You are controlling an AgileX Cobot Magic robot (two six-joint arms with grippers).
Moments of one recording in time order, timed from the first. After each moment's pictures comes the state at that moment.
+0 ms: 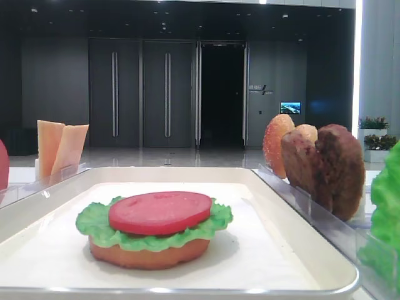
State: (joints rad) left arm 0.03 -0.02 -0.48 0.01 1.11 0.01; right arm -0.03 -0.01 -0.50 0.05 1.14 -0.04
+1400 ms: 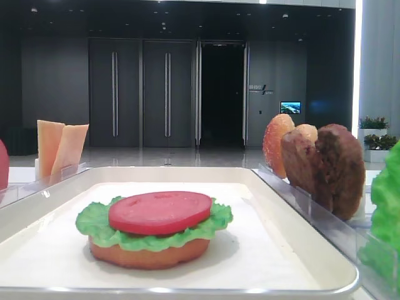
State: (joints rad) left arm 0.03 -0.02 -0.48 0.01 1.11 0.01; right arm -0.03 0.60 -0.68 0.08 1.14 -0.07
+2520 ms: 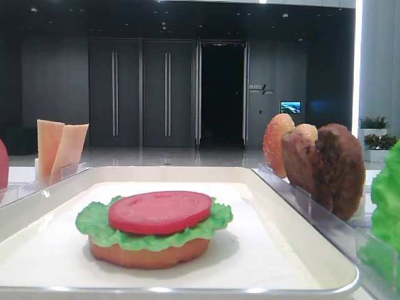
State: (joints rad) left arm 0.03 -0.02 -0.48 0.01 1.11 0.01; right arm -0.03 1.42 -1.34 0.11 1.22 -0.13
